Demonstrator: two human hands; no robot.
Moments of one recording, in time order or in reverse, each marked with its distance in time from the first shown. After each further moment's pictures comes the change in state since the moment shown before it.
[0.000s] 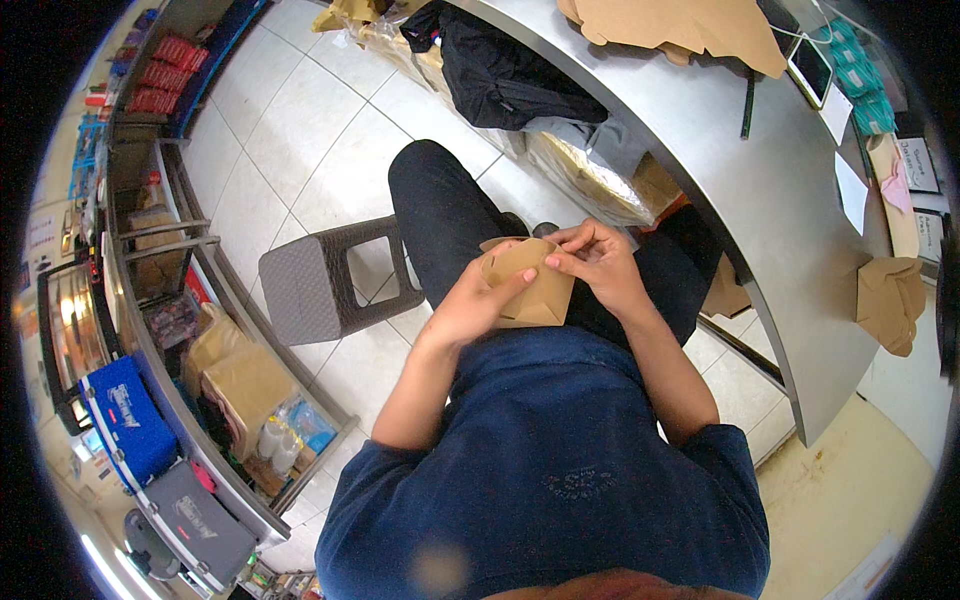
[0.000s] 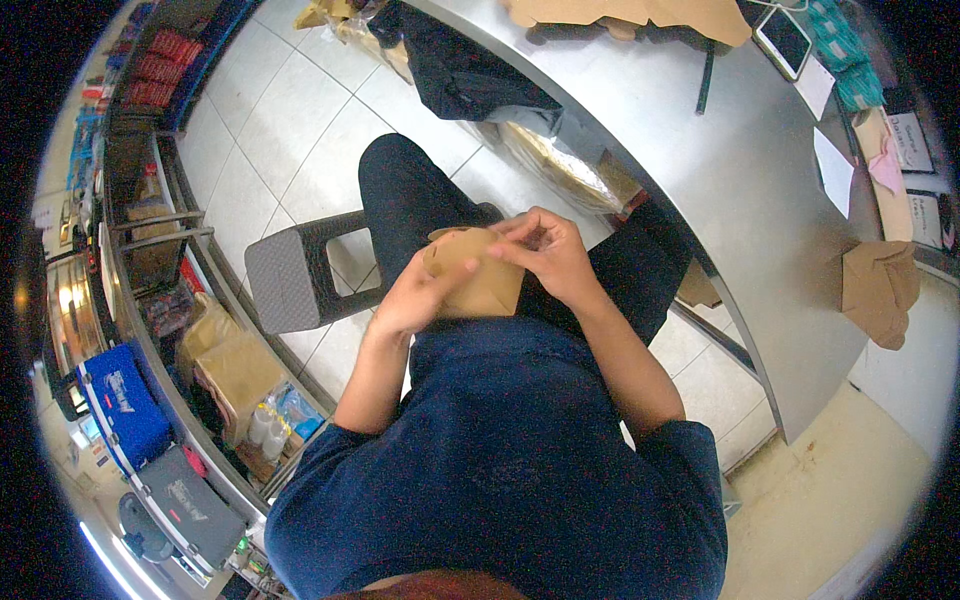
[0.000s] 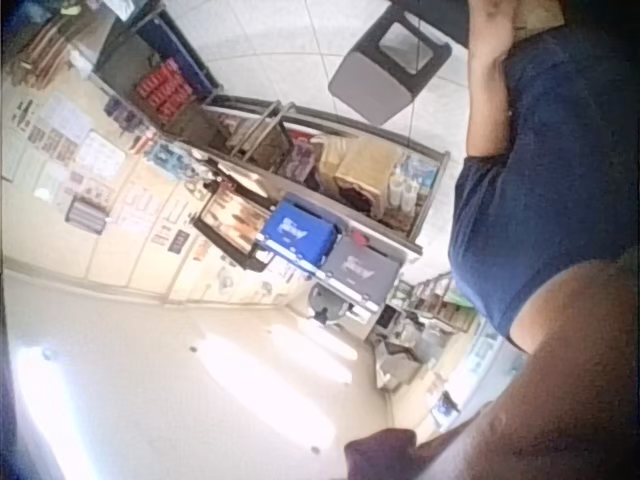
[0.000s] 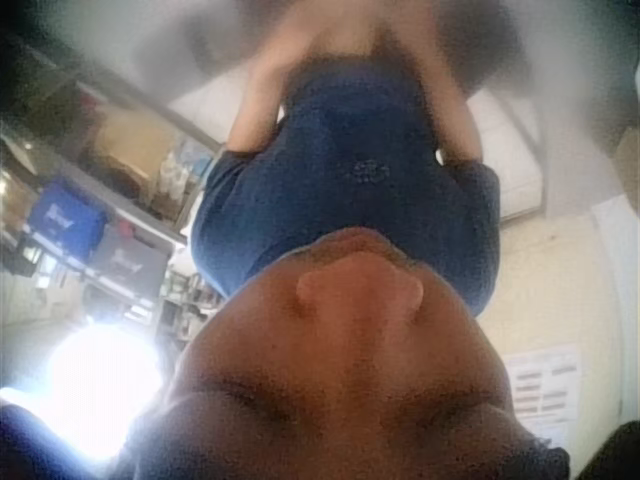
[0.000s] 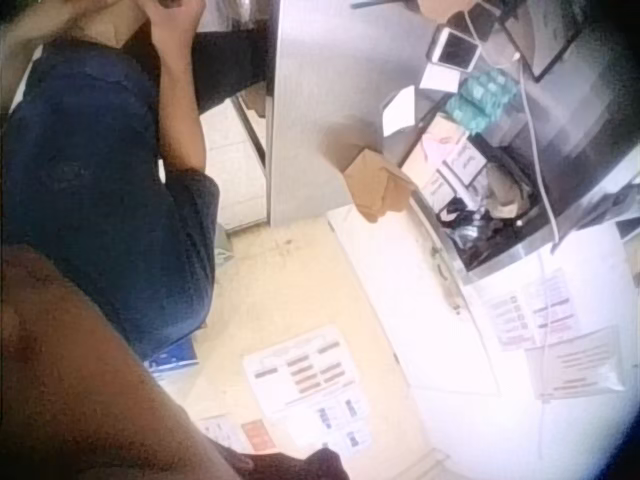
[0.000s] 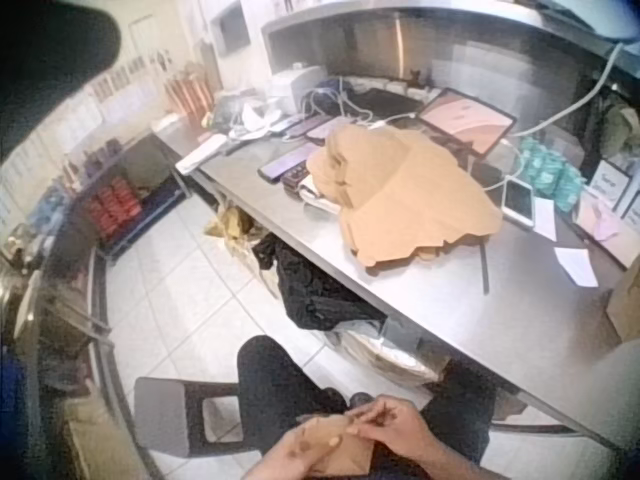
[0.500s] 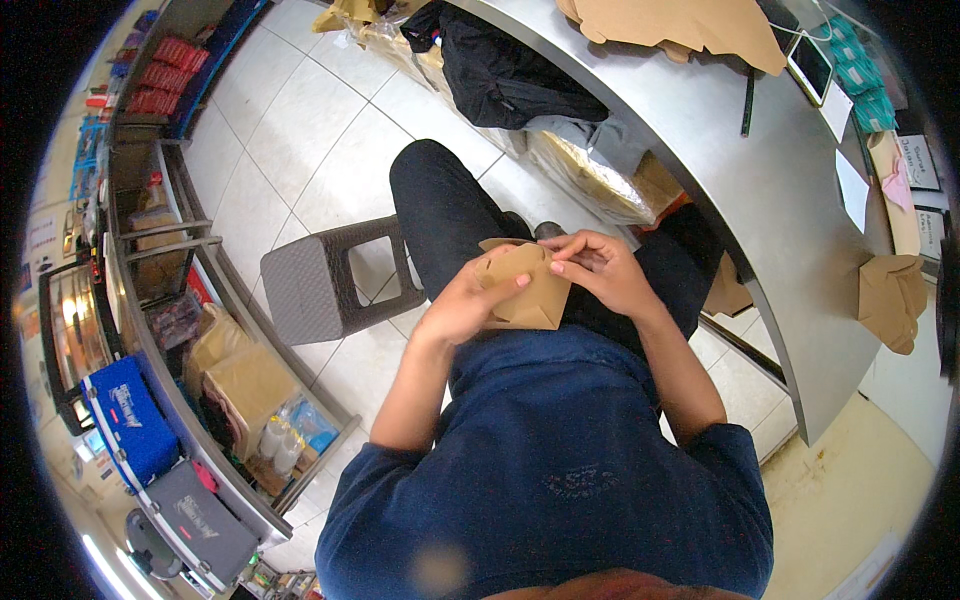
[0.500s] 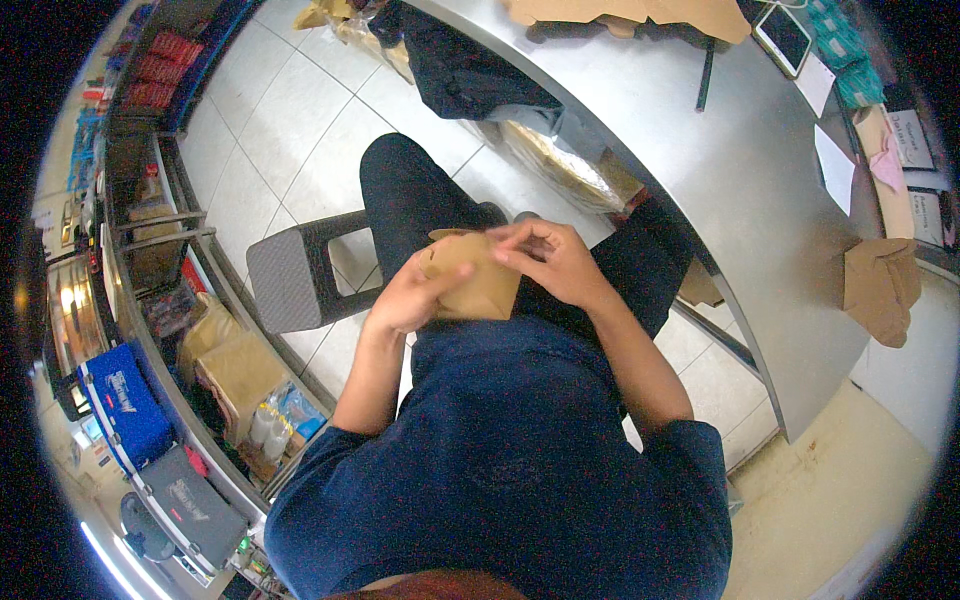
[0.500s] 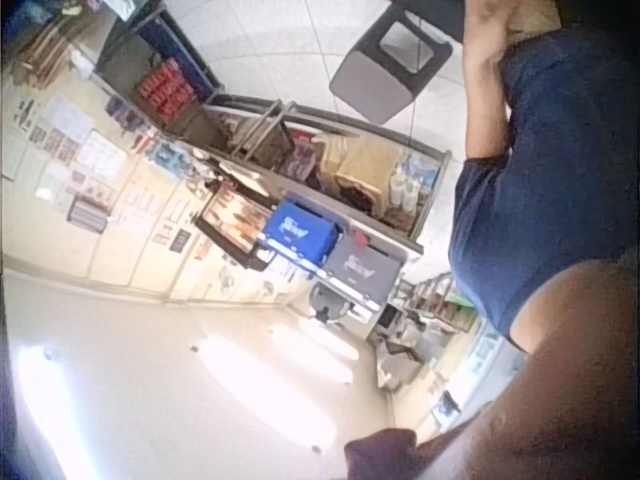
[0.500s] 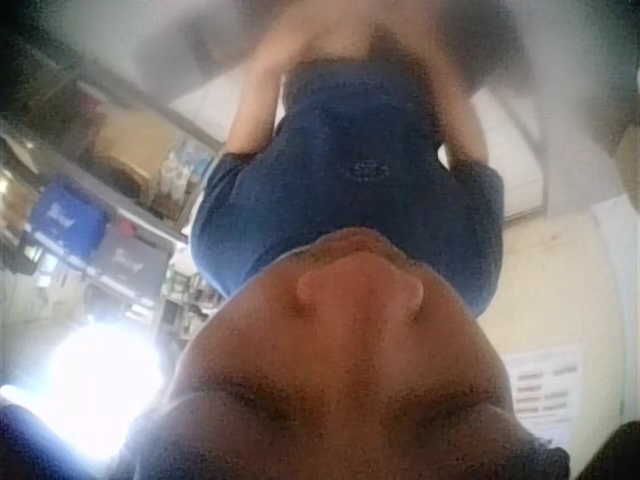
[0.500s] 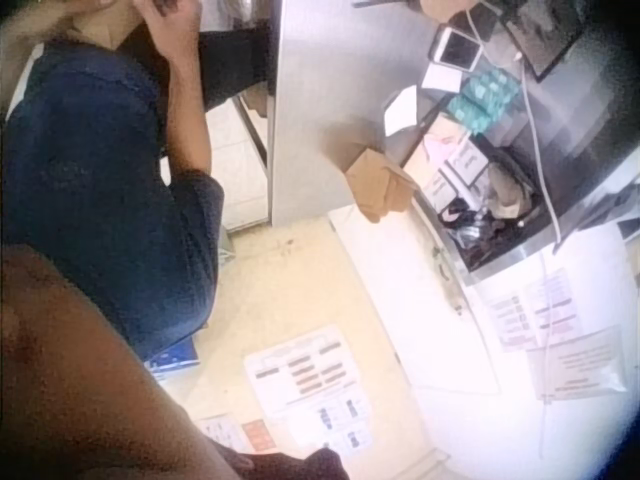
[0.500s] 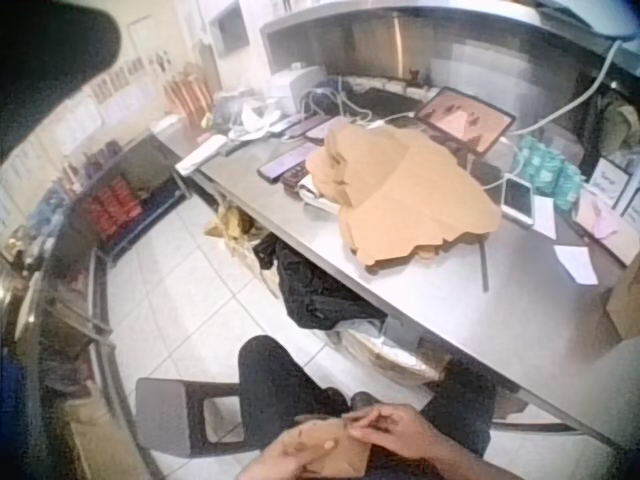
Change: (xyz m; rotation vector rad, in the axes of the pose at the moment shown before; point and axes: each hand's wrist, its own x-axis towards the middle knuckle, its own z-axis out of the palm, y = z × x) left_hand -0.004 -0.003 -0.009 -0.143 -0.013 -0.101; right_hand -0.006 -0.014 -0.003 -0.121 -0.122 0.111
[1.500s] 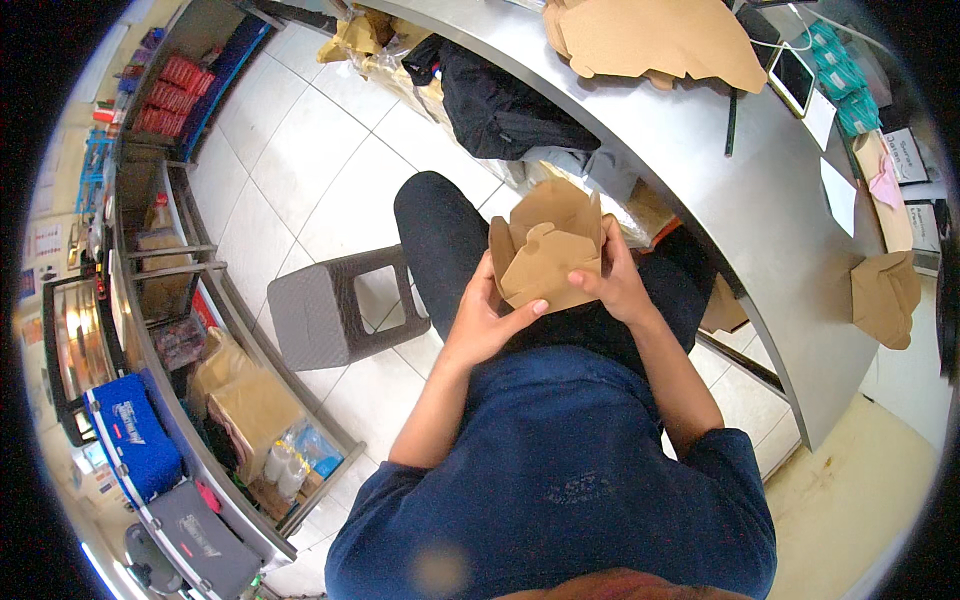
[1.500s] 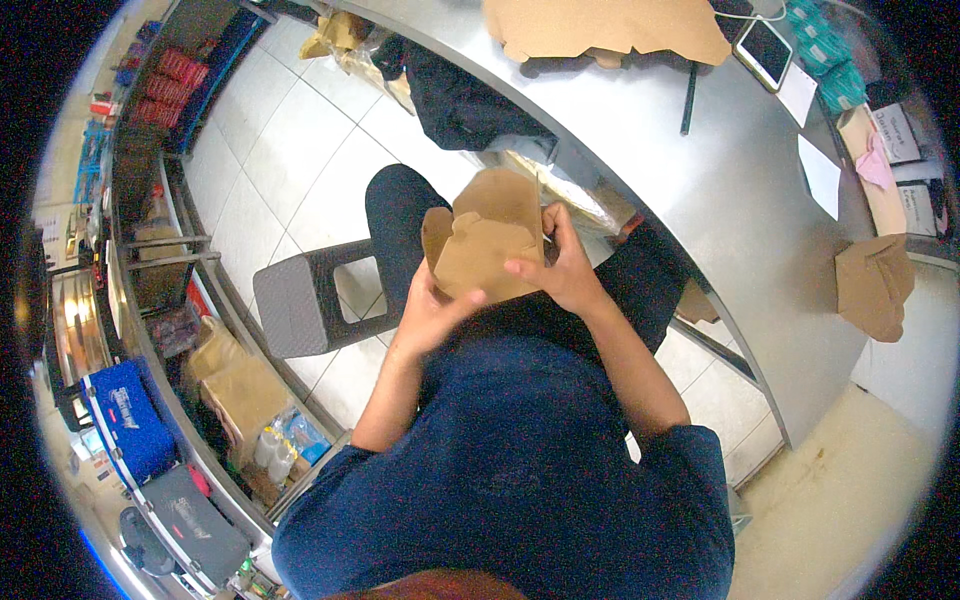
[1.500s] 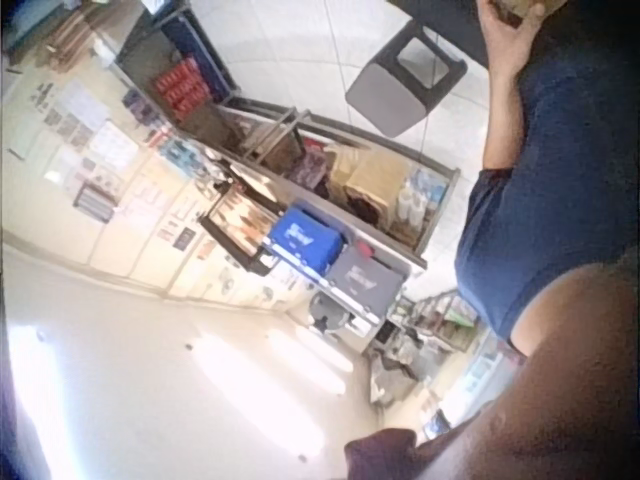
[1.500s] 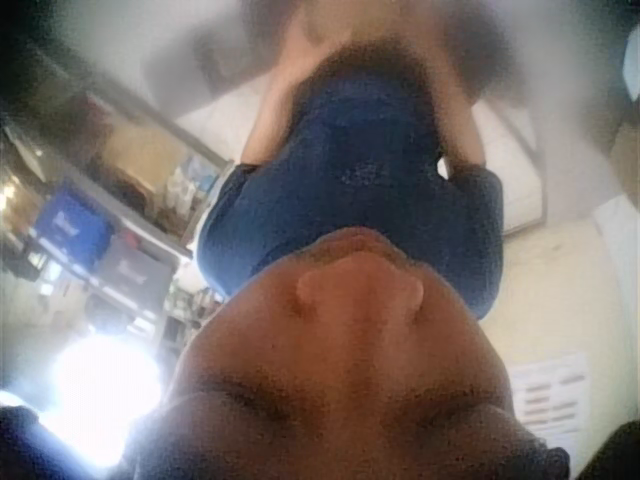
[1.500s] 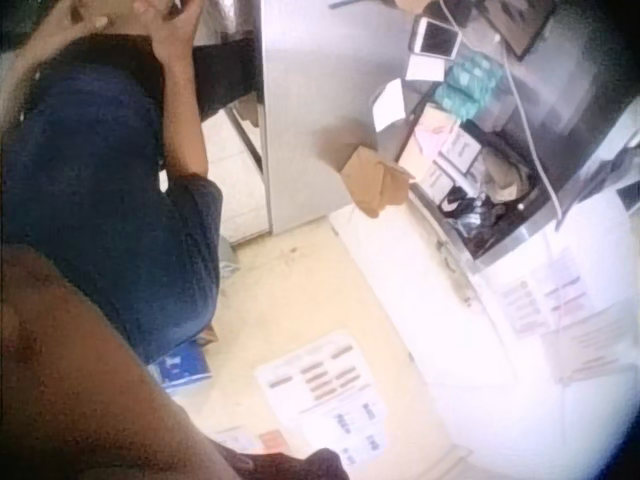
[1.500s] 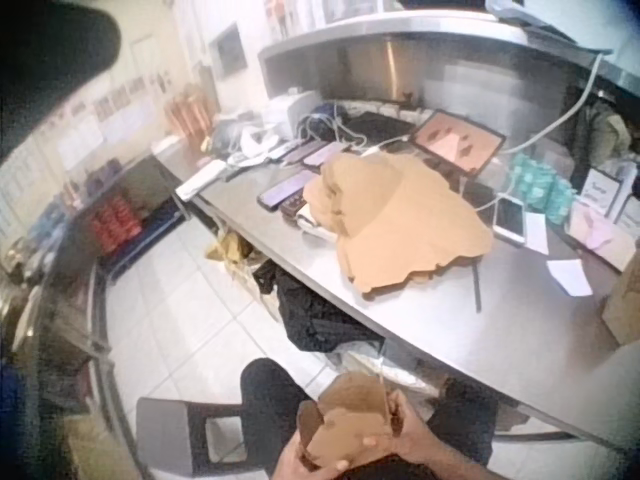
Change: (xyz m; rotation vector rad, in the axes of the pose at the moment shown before) left_hand 0.004 -0.004 0.012 0.251 0.151 0.331; right_hand 0.014 0.015 -0.016 -0.062 0.182 -0.164
